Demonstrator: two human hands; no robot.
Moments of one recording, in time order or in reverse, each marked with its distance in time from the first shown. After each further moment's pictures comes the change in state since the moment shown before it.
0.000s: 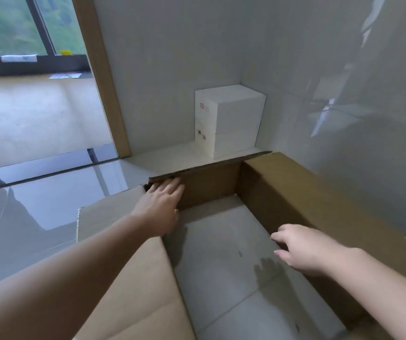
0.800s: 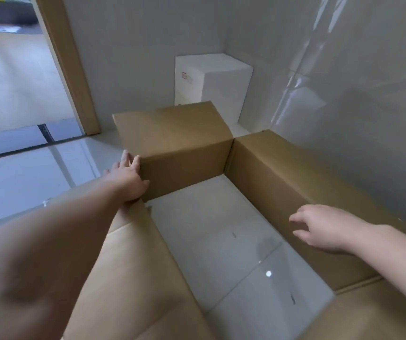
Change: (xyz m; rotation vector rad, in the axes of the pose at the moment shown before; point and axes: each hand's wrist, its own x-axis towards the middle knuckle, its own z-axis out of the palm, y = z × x) left_hand 0.066 -0.105 0.073 -0.170 -0.287 -0.405; right_hand 0.012 0.004 -0.004 -0.092 -0.096 0.209
